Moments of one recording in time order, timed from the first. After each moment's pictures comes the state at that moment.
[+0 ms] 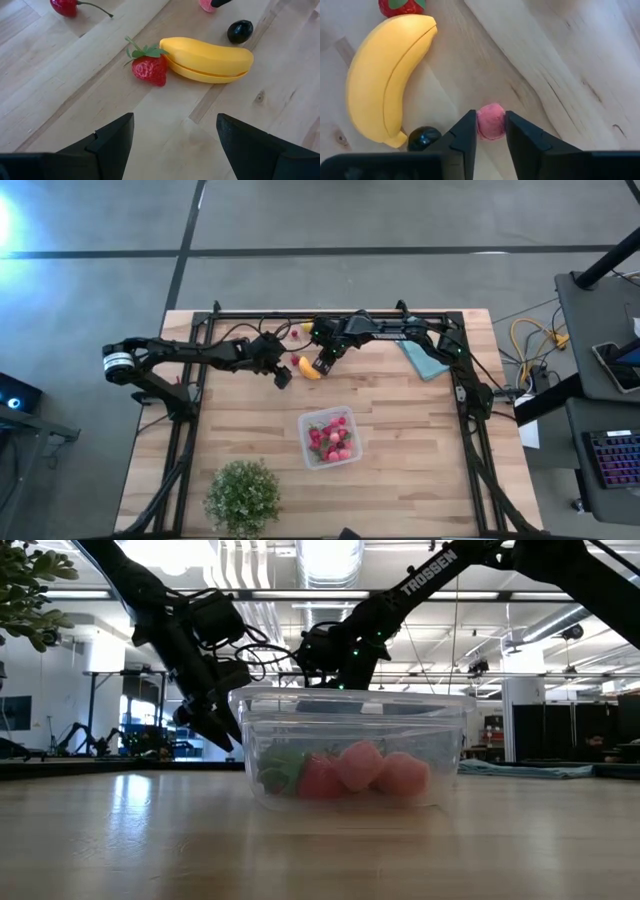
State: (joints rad) left arm 0.41 1.42 0.69 -0.17 -0.06 -0.31; right arm -0.38 2.21 1.68 -0.65 0.00 0.19
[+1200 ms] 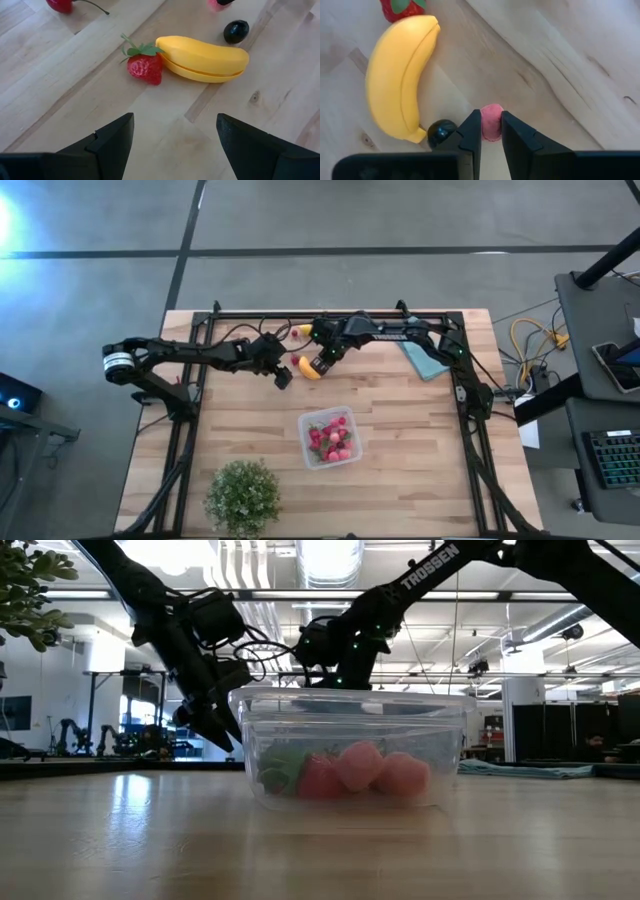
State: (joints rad) left arm 0.40 1.42 0.69 -0.17 -0.05 -0.34; right arm -0.36 2.19 1.70 -0.71 0.00 0.35
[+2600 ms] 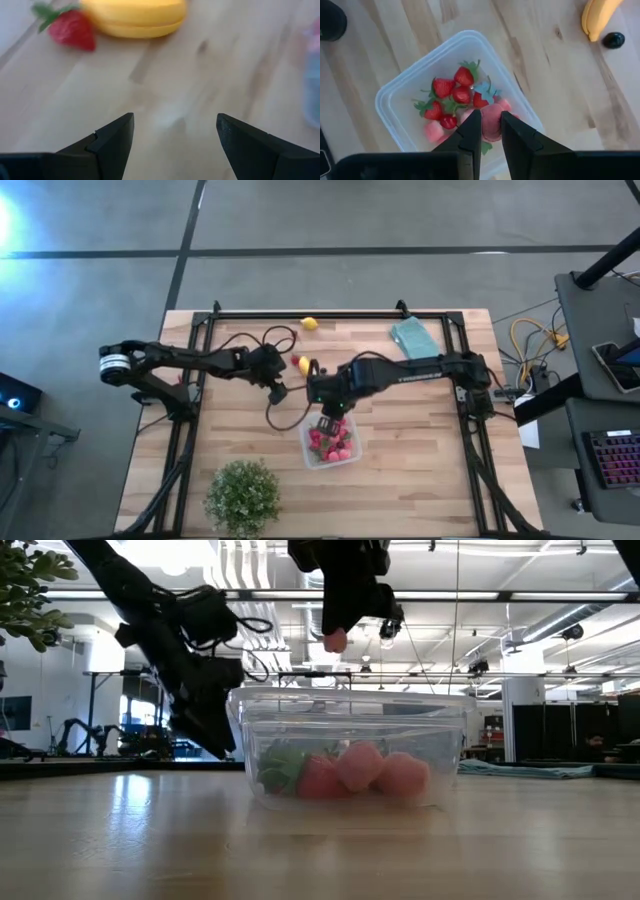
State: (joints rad) left arm 0.32 1.38 0.63 -0.18 0.08 -0.25; right arm 0.10 2.01 1.92 -1.14 0.01 0.48
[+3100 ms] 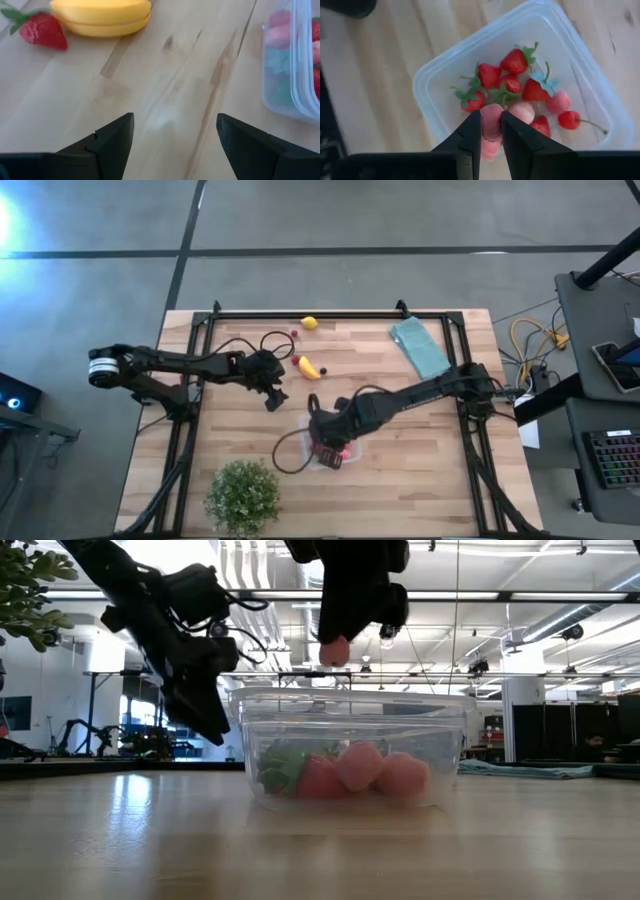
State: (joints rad) left arm 0.24 1.29 0.63 -0.24 0.08 -0.28; right arm 0.27 2.01 1.78 -0.94 0.07 0.60
